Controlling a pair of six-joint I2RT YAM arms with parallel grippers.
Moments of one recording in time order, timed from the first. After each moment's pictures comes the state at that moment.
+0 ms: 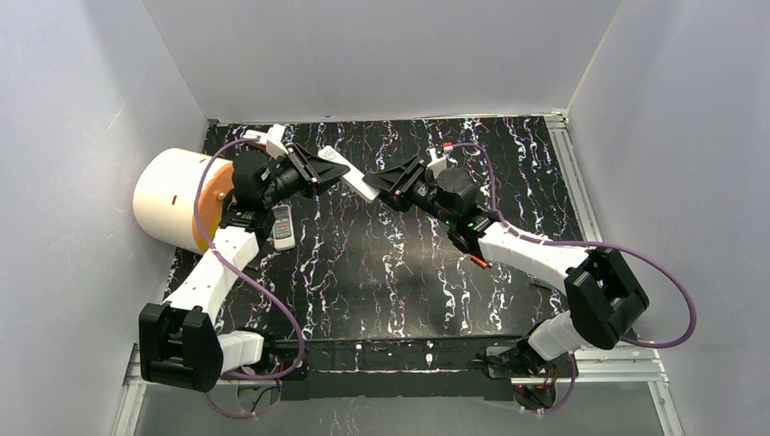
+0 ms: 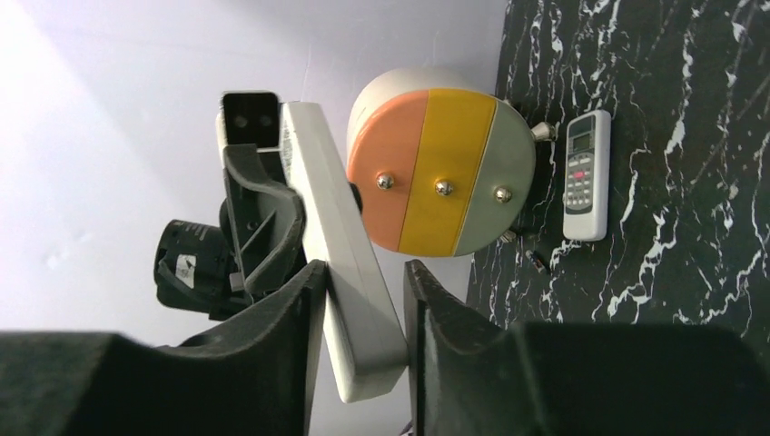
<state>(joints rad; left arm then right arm) -0.17 1.21 0.86 0.23 0.68 -1.19 0.77 1.48 0.92 0.54 -0.16 1.40</state>
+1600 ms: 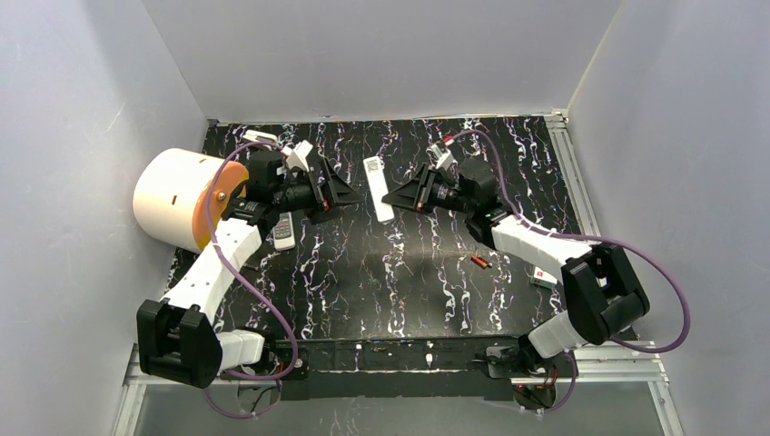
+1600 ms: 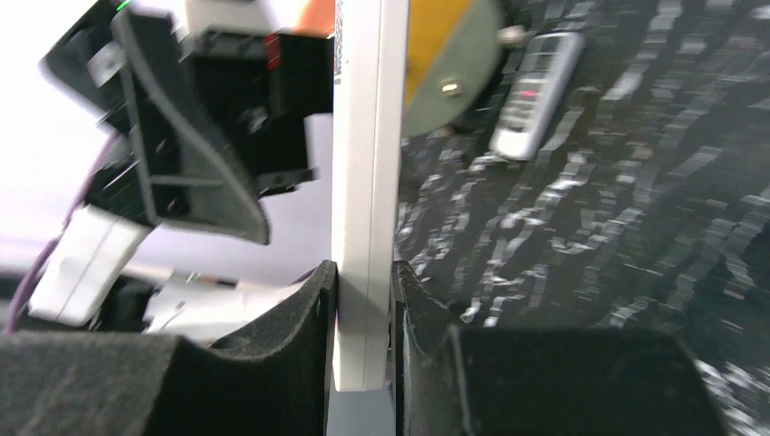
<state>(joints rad) -0.24 1.24 0.98 -0.27 0.77 -0.78 0.59 1.48 0.87 0.54 -0.66 1.06</state>
